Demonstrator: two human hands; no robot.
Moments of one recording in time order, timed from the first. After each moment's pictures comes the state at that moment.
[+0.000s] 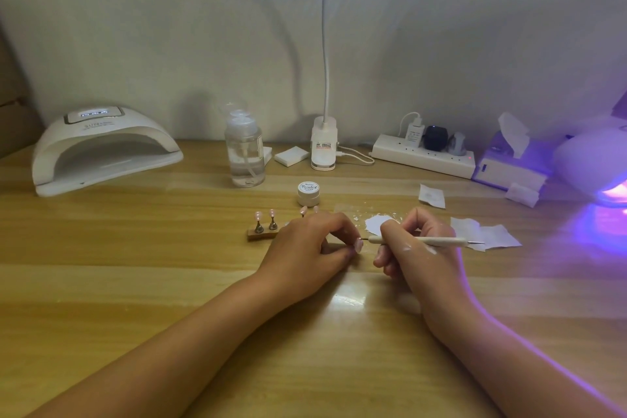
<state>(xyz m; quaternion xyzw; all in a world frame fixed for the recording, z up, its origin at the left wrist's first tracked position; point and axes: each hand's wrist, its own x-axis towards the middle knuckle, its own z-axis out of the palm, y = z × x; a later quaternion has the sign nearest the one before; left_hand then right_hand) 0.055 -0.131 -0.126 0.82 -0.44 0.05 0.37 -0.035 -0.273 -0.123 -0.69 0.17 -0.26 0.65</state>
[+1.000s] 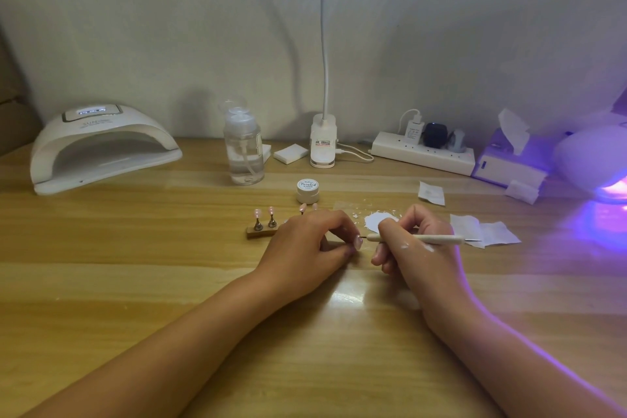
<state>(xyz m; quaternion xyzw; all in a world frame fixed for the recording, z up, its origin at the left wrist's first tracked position) 0.056 -0.131 -0.128 0.81 -0.44 0.05 0.38 -0.035 -0.274 -0.125 -0.71 0.15 -0.26 0.64</state>
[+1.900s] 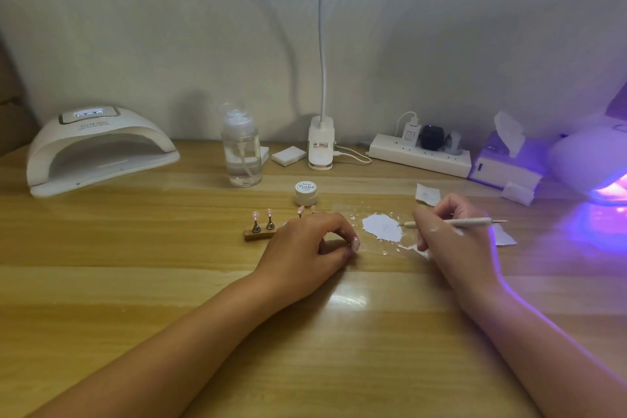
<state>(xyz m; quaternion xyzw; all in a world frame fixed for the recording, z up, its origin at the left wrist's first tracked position) 0.055 -0.131 -0.129 0.82 -0.42 0.03 0.38 -0.037 -0.312 -0.115 -0.75 0.22 -0.34 0.52</state>
